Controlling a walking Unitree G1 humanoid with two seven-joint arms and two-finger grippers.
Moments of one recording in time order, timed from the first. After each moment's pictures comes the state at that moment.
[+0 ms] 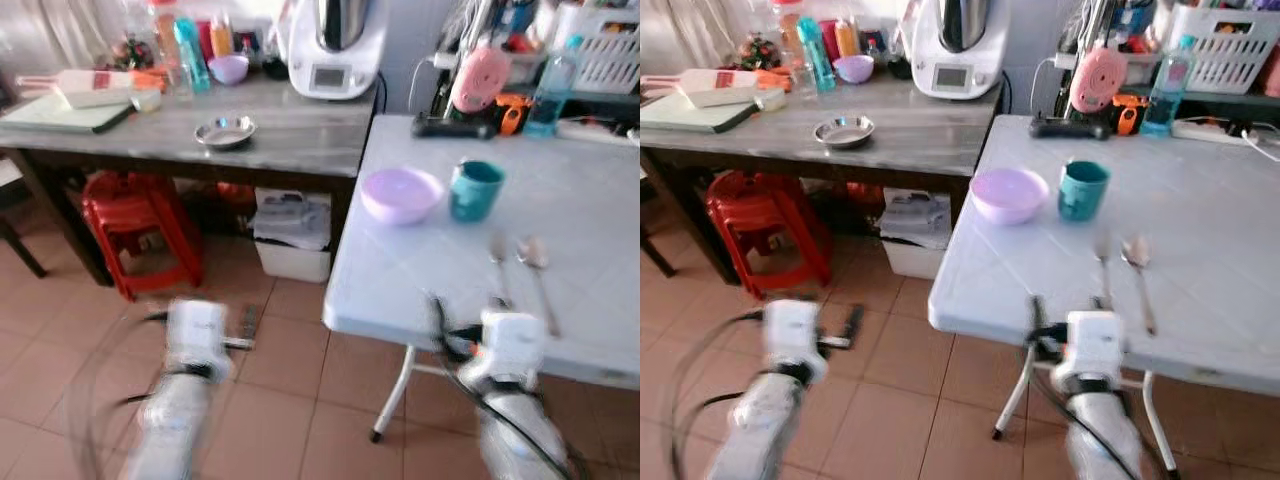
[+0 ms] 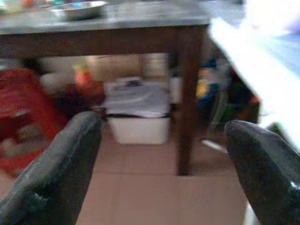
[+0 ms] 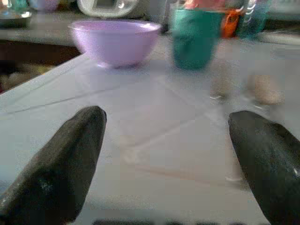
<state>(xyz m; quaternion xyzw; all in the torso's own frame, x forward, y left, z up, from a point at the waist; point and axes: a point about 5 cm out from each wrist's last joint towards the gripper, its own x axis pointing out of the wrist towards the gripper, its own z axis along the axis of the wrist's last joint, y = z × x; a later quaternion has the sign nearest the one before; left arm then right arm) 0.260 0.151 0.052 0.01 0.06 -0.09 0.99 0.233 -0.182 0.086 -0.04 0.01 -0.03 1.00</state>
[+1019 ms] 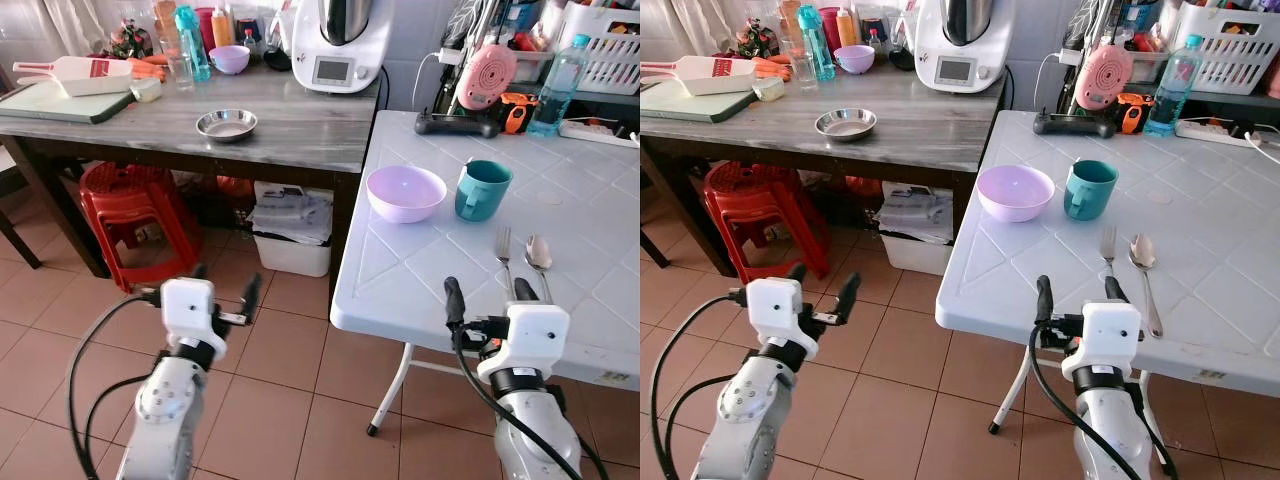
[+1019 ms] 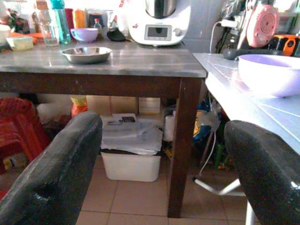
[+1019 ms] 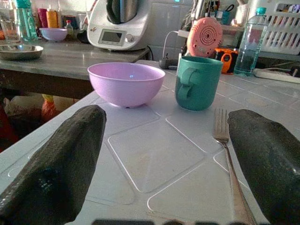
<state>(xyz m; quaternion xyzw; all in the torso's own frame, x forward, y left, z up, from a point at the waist) 0.264 0.157 0.089 -0.02 -0.03 -0.09 1.00 0.227 -0.179 0.115 -0.04 -0.06 -0.03 1.00</state>
